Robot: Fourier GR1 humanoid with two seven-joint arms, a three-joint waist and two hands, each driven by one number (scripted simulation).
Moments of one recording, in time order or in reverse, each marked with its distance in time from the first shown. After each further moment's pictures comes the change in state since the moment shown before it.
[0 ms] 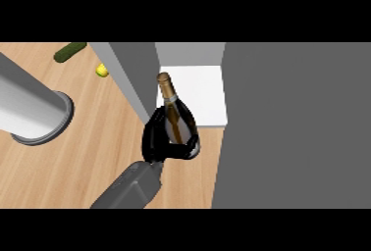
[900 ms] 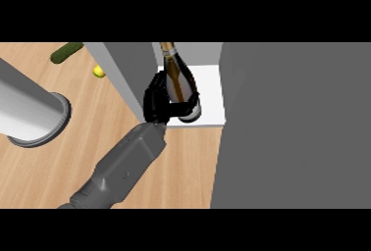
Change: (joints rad) left arm -0.347 0.000 0.075 0.294 0.174 0.005 0.021; right arm 0.007 0.001 0.003 0.009 -0.009 0.013 -0.031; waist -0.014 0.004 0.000
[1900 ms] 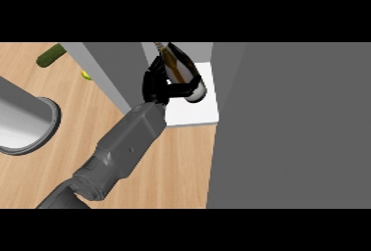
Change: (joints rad) left arm -0.216 0.000 0.020 0.246 0.059 -0.001 0.085; right arm -0.044 -0.005 -0.004 0.041 -0.027 0.018 -0.028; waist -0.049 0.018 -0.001
